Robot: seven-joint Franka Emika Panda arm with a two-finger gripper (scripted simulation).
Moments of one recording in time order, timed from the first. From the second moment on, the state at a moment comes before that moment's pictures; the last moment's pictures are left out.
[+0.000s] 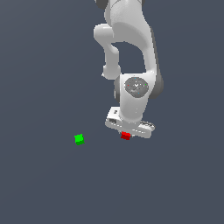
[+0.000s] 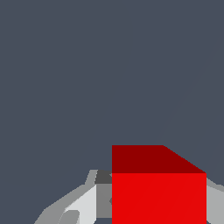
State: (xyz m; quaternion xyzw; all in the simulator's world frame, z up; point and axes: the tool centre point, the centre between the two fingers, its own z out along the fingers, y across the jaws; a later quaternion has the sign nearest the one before) arm 0.044 0.070 0.114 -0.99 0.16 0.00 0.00
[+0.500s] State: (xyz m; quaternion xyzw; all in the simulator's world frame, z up) arm 0.037 -0.022 0.095 -0.99 0.16 0.00 0.00
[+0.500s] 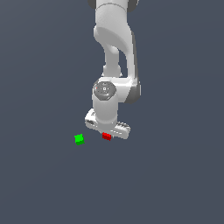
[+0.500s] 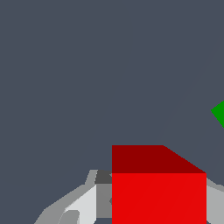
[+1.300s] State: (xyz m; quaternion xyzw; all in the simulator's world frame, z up) arm 0.030 -0.172 0.062 -0.99 0.16 0.00 0.00
